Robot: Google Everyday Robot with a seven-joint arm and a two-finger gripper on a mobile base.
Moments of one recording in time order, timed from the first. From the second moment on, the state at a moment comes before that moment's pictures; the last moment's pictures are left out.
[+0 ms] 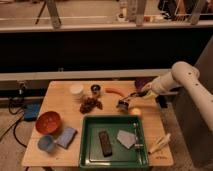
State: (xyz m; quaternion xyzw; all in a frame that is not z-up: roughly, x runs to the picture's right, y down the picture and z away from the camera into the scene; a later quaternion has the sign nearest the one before) arm 0.245 0.025 0.817 -0.21 -0.26 0.09 0.94
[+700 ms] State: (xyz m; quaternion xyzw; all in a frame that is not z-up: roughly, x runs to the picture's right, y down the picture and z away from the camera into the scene) arm 0.299 -0.006 0.800 -0.15 -0.25 0.12 0.95
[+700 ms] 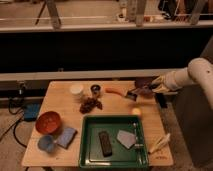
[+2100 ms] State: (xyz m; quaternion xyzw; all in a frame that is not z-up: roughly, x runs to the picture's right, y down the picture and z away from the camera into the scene) arm 0.337 -0.042 0.810 -0.06 -0.22 0.16 0.96
